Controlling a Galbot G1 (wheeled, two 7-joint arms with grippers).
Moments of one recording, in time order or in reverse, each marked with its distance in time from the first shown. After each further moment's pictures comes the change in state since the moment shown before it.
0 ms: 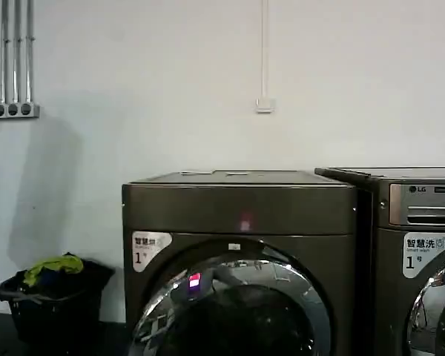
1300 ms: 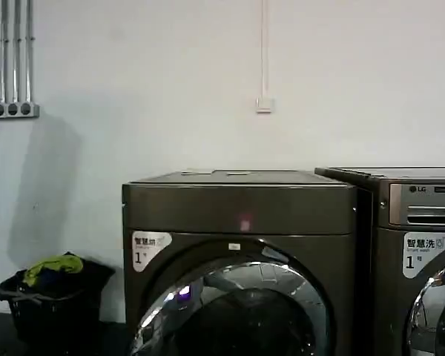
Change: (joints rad) left arm -0.366 0.256 0.478 0.488 -0.107 -0.463 0.192; right arm -0.090 -0.234 0.074 0.266 0.071 -0.011 0.060
